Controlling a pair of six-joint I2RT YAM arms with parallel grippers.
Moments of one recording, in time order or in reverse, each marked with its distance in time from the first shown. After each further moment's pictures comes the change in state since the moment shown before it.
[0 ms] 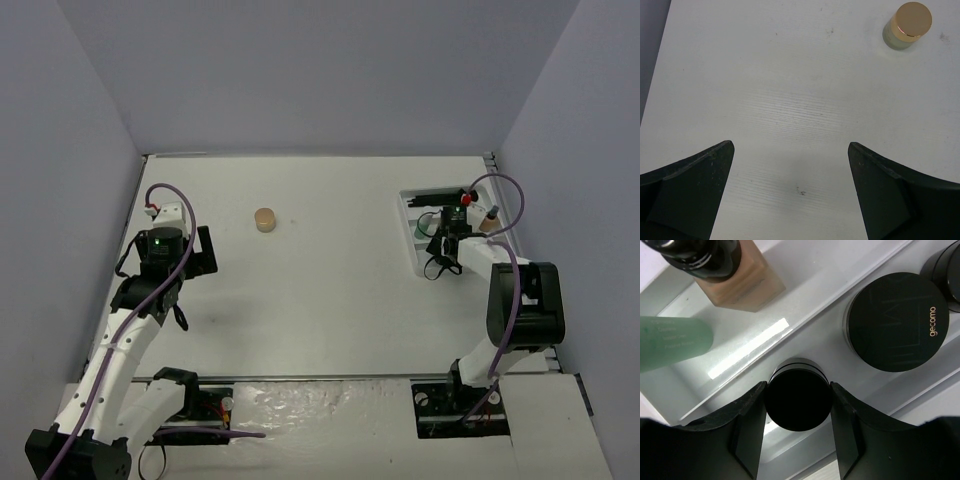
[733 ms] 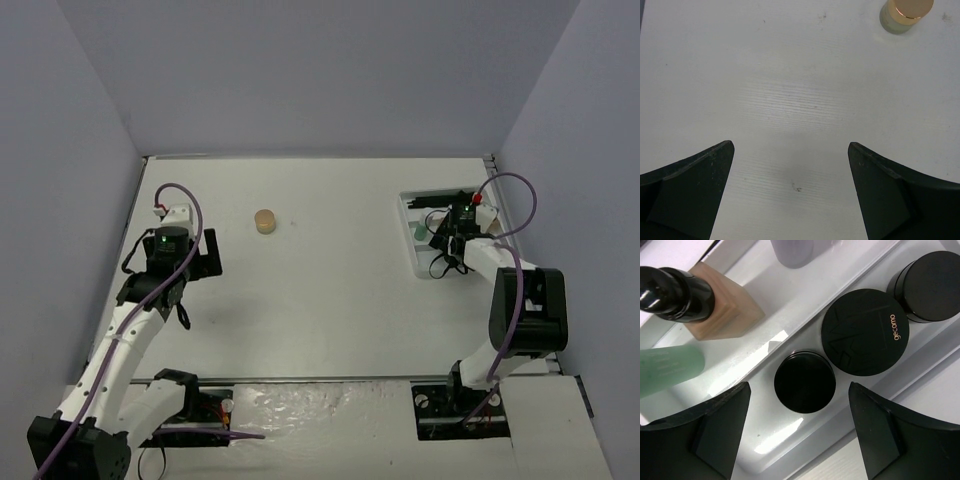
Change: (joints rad) left arm -0.015 0.058 0.002 0.000 0.030 0.000; right arm -0.044 -0.025 0.011 0.008 0.028 0.006
